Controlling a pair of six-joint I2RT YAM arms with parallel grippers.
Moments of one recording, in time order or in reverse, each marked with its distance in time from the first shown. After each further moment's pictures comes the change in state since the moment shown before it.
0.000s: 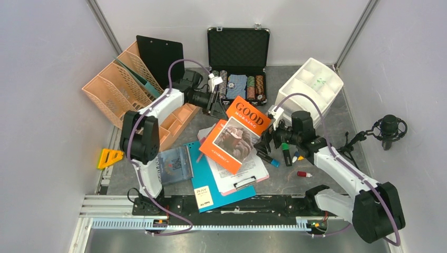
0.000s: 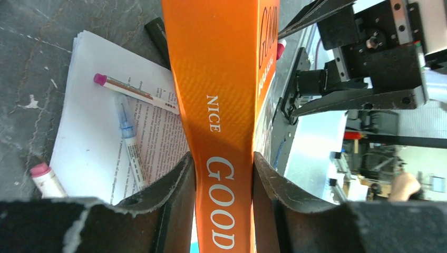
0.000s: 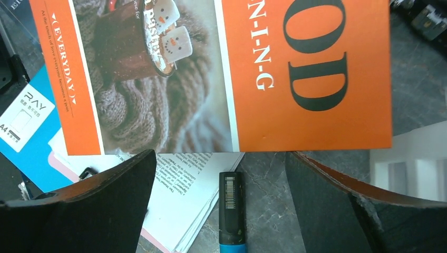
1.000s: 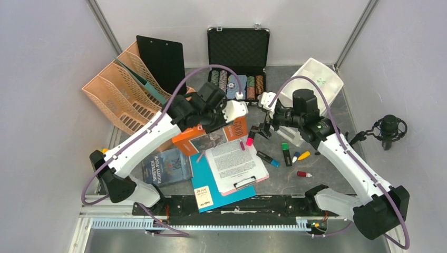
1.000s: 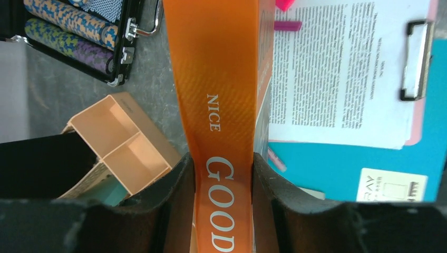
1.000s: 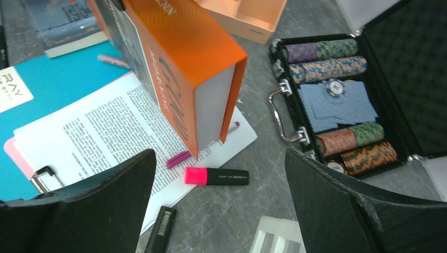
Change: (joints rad) left arm -0.465 -0.443 0.162 -0.465 -1.030 0.525; right arm 0.057 0.016 0.429 -0.285 -0.039 -0.409
